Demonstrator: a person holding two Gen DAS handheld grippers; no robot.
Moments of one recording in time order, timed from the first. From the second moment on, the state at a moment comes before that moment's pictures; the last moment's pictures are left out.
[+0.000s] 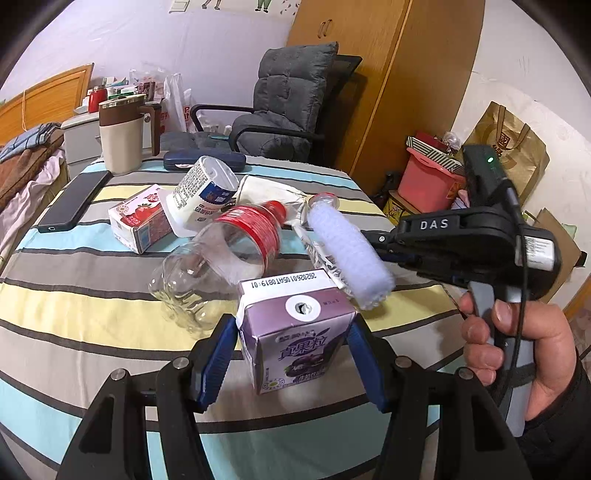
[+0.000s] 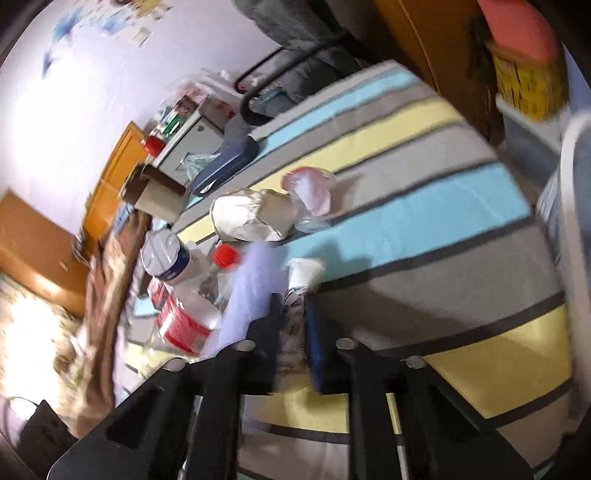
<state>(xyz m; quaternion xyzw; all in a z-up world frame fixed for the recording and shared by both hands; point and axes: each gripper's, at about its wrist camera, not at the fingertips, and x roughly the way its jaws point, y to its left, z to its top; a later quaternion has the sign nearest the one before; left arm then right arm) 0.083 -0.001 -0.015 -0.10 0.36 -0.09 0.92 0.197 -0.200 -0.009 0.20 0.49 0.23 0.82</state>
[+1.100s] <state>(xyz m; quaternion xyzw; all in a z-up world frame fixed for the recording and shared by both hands) 0.061 -0.007 -0.006 -0.09 0.36 -0.07 0.92 0.154 -0.215 0.017 0.01 0.39 0.21 0.89</state>
